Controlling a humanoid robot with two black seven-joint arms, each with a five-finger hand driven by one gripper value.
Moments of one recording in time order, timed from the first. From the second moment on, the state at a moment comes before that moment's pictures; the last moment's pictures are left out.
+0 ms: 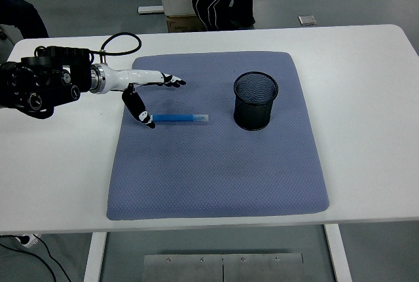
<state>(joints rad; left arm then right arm) -1.52 0.33 0.80 -0.87 0.52 -0.10 -0.46 0.01 0.00 0.44 0.22 0.11 0.06 0.12</state>
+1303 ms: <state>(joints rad) -1.56 0.21 0.79 -0.87 0.67 -0.16 -0.41 0.01 0.00 0.44 0.22 0.11 0.06 0.12</state>
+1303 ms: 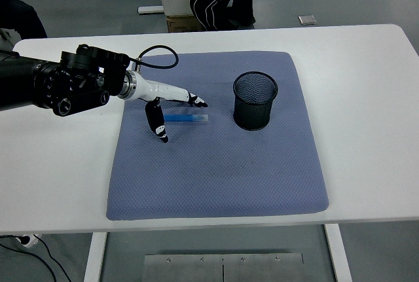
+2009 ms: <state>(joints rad) -1.56 0.20 0.79 -0.87 0.74 -0.17 -0.41 0.01 0.00 0.44 0.22 0.11 0.06 0.12</state>
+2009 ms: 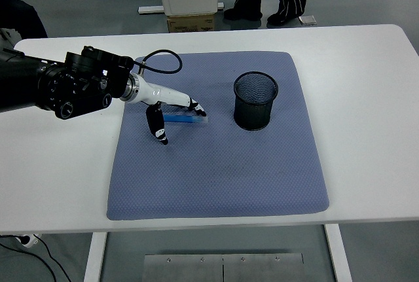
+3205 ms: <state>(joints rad) -1.56 0.19 0.80 -0.87 0.79 -0.17 -0.41 0.01 0.00 0.44 0.22 0.11 0.06 0.12</state>
